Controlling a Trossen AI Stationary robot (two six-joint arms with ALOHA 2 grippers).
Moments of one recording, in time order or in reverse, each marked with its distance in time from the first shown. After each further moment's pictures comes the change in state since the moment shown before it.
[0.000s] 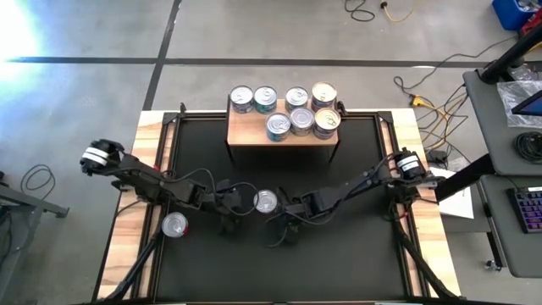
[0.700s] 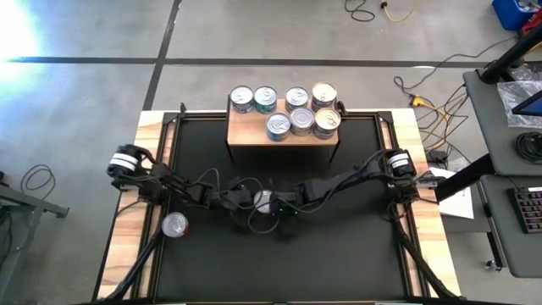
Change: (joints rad) left arm 0.075 0.300 -0.072 0.590 -0.049 0.069; right arm -0.104 0.071 0.030 0.041 -0.122 -0.372
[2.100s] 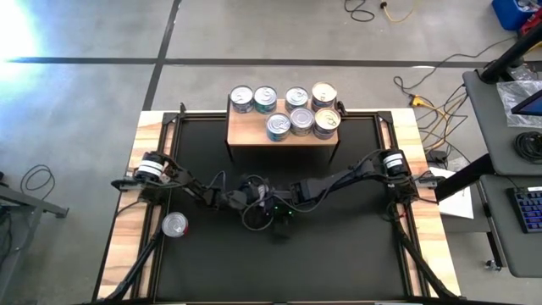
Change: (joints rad) left arm 0.005 0.239 0.090 0.357 -0.169 0.030; right arm -0.044 0.067 0.048 0.100 -0.053 0.017
